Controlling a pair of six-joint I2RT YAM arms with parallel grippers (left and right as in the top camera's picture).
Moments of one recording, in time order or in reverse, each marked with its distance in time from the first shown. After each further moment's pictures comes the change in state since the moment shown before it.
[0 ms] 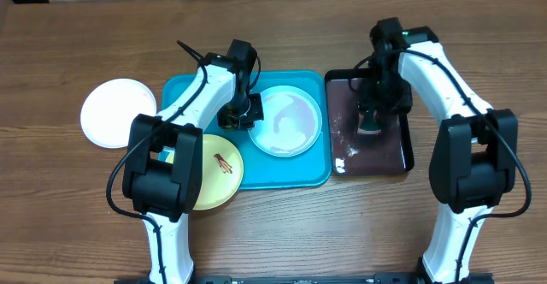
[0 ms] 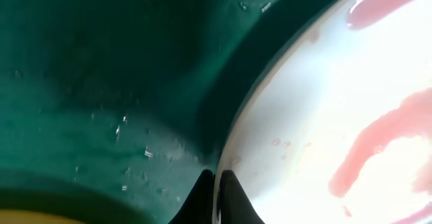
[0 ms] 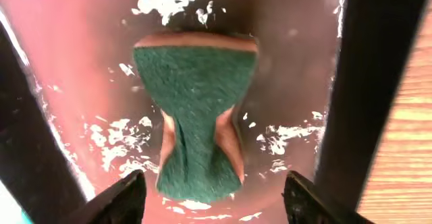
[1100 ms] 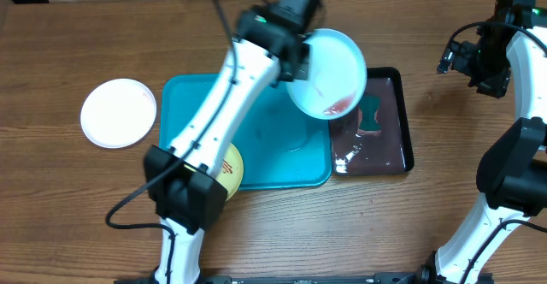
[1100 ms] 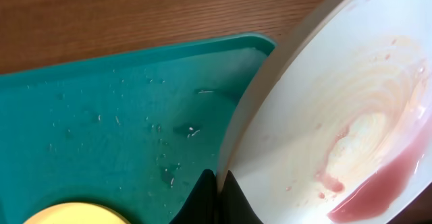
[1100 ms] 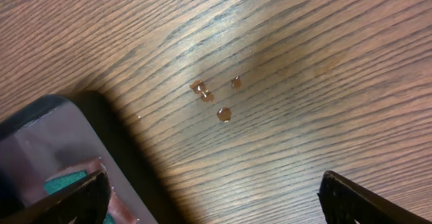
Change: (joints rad) left arm -0.277 0.000 0.642 -0.281 -0.286 0.033; right arm -0.421 0.000 0.220 -0.026 -0.051 0.001
